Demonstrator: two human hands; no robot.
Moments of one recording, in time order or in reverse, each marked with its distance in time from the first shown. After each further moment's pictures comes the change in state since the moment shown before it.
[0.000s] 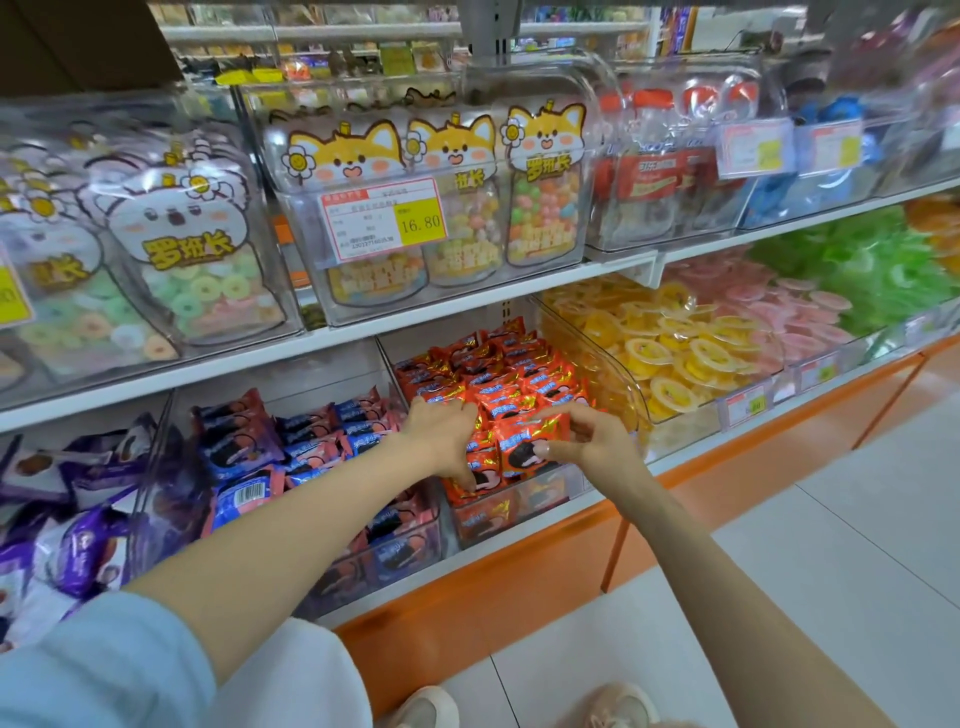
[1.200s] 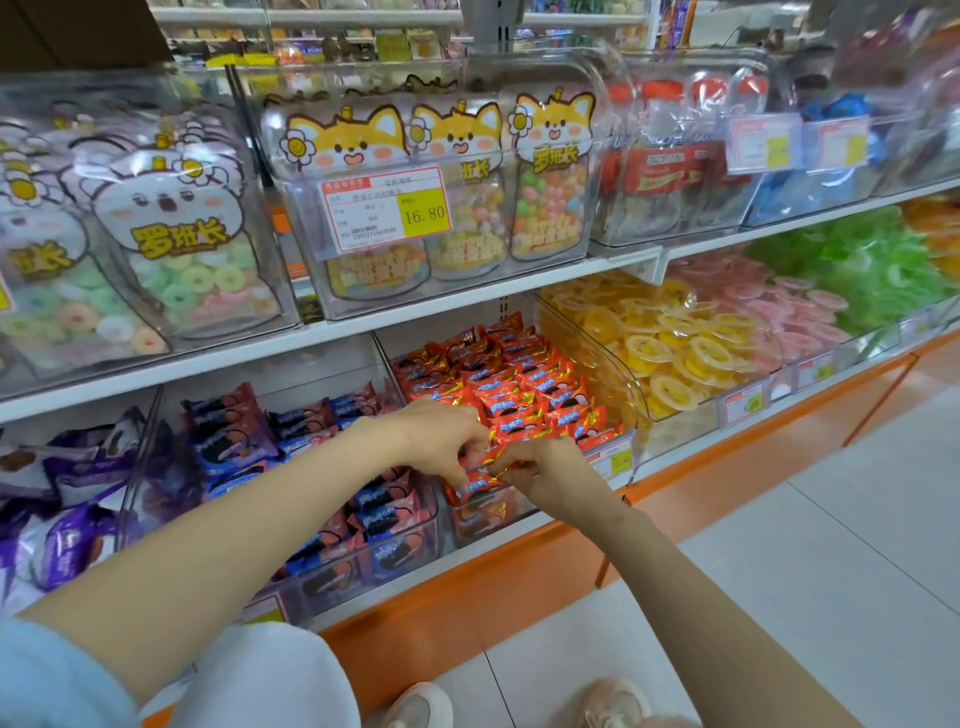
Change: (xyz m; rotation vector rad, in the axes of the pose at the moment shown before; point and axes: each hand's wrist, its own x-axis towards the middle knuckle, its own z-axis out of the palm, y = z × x) left_hand -0.013 -0.016 -0.014 -0.135 -0.075 0.356; right_hand 0.006 0.016 0.037 -0.556 -0.154 -0.230
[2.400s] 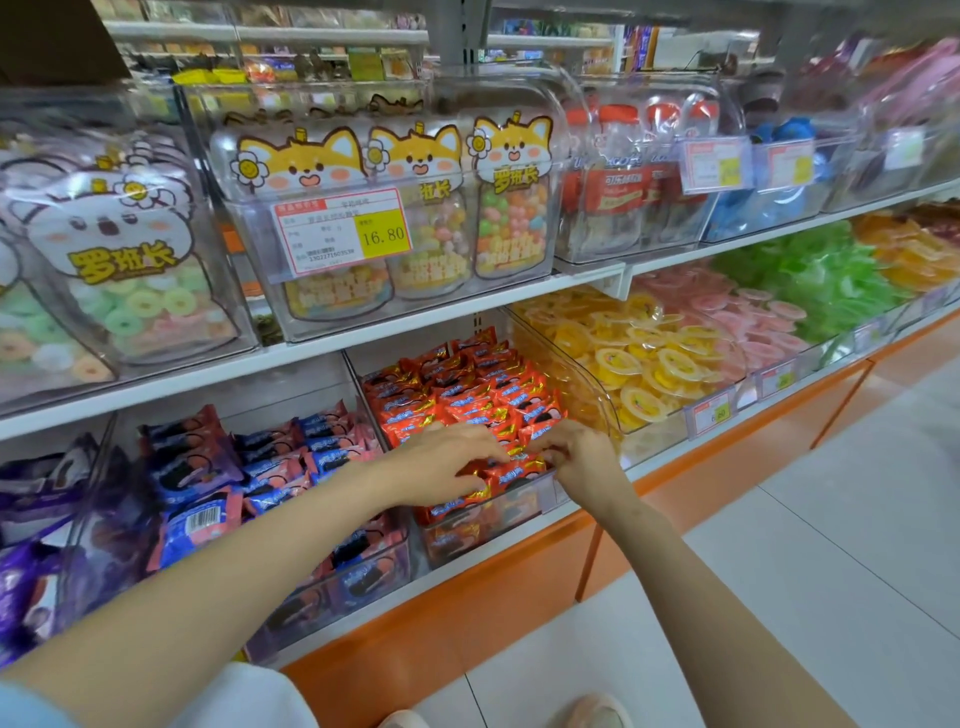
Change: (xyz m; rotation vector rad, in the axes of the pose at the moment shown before) left_hand 0.019 0.015 0.020 -0.161 0.210 0.108; right_hand 0.000 0.040 -0.034 -0.057 0.193 0.202
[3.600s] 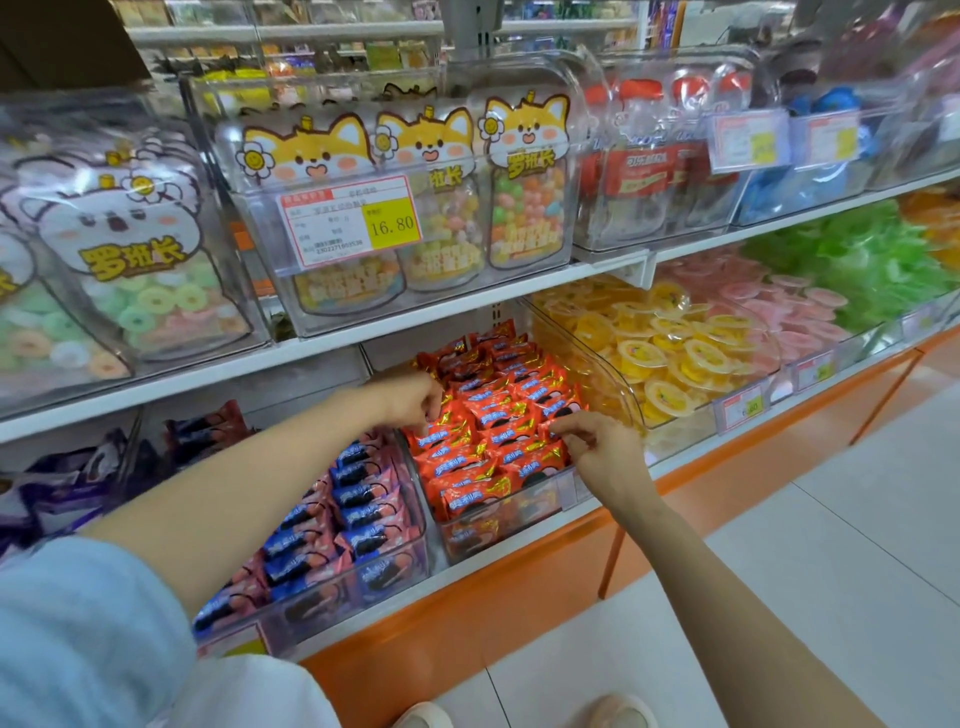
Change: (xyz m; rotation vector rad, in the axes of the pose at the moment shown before) left_hand 0.022 -0.070 -0.035 0.029 -0.143 -0.431; right_hand -0.002 0.000 0.005 0.186 0.126 0.109
